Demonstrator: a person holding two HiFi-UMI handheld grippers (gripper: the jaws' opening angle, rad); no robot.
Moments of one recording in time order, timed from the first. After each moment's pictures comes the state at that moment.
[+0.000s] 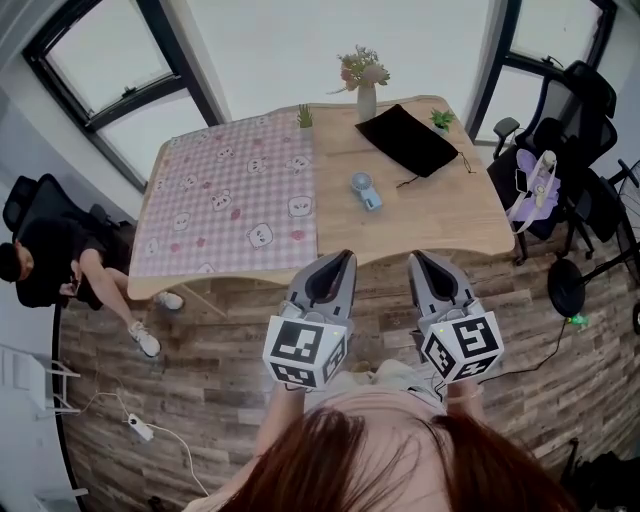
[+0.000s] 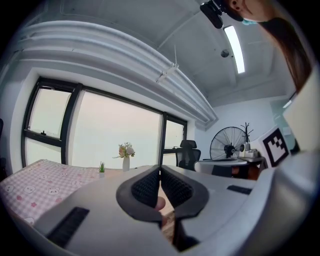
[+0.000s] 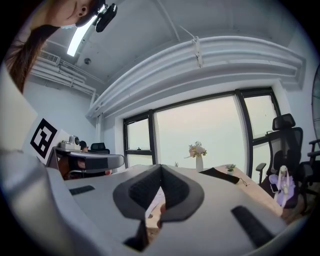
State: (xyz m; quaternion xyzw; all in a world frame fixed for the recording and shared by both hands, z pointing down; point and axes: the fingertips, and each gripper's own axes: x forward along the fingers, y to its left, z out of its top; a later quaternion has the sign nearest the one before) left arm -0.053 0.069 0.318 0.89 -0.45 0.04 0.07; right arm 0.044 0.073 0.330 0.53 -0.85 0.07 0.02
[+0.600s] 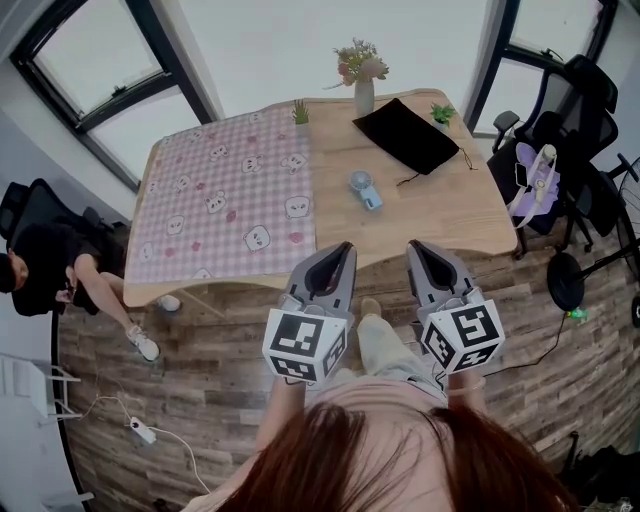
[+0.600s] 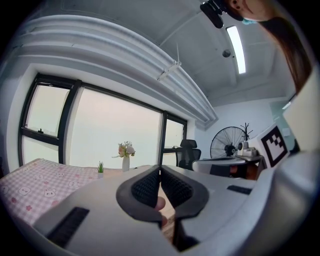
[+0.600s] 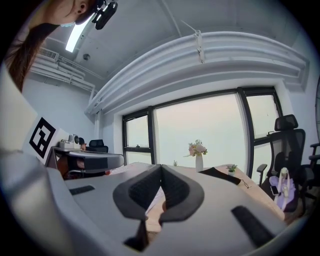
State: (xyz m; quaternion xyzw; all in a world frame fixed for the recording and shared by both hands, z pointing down) left arm -0.056 0.032 0.325 0.89 -0.44 0.04 0.08; right arm 0.037 0.034 0.336 0.53 -0.84 0.07 0.04
